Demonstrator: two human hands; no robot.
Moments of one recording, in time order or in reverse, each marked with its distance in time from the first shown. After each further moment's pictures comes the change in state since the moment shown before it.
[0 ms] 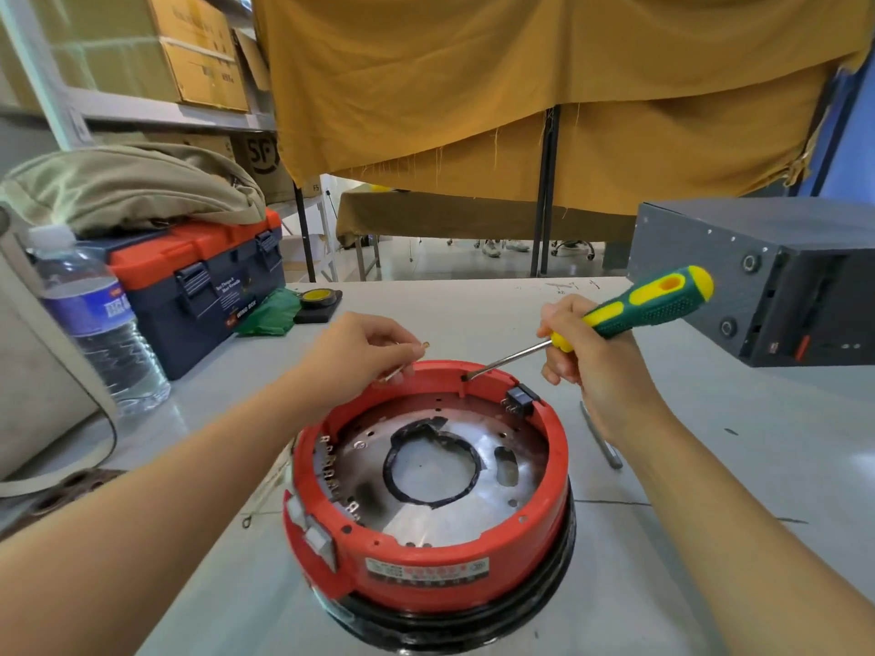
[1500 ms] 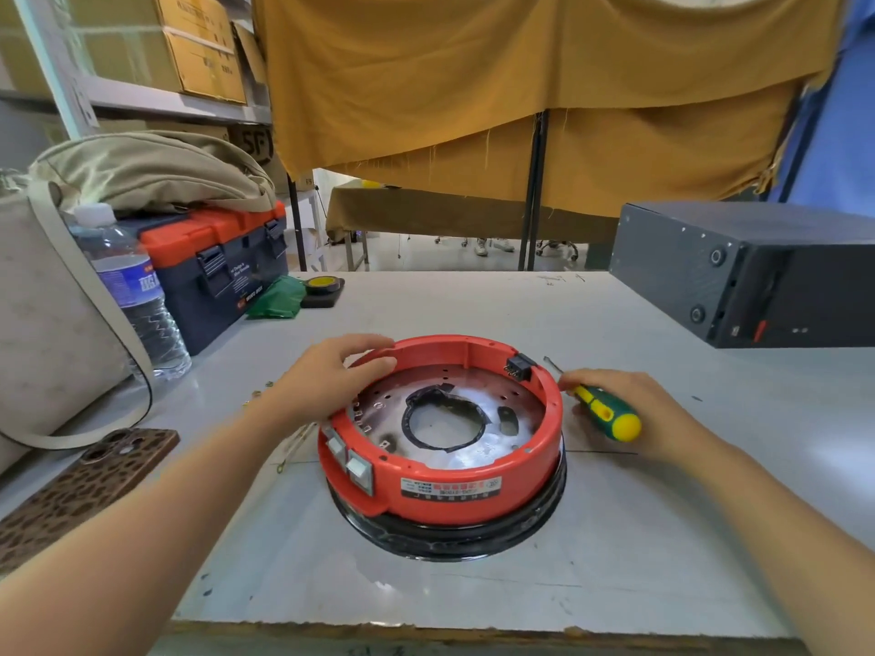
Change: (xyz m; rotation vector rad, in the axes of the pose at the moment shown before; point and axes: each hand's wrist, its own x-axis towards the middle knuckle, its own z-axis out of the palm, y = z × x) left_hand -0.044 -0.045 -0.026 0.241 -0.008 -0.035; right_hand -0.057 0.009 -0.071 -1.047 -0.444 -0.096
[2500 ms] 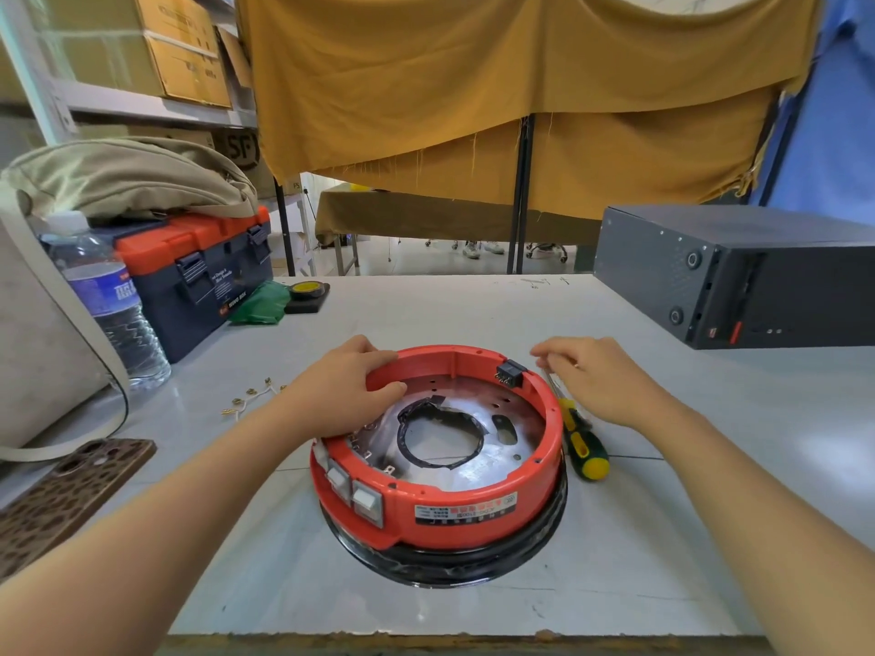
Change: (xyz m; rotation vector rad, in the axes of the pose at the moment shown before) left_hand -0.002 0.036 0.020 0.464 -0.100 0.109; right_hand 0.034 -0.023 -0.014 -0.024 0.051 0.249
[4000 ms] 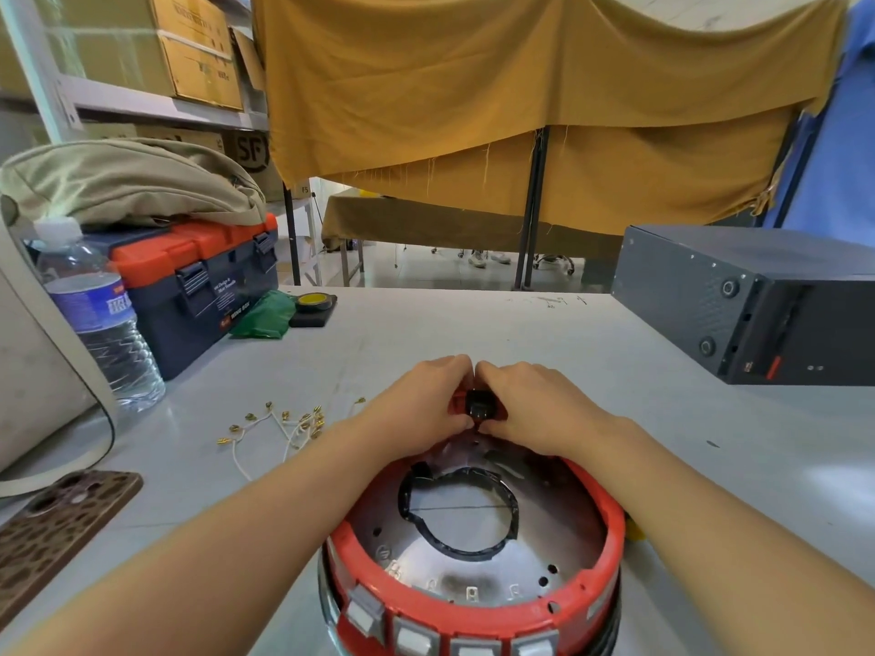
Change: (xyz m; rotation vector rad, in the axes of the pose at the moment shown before) left_hand 0.052 0.029 0.025 -0.153 0.097 0.294; right_hand 0.046 -0.056 0.041 -0.437 -0.143 -0.311
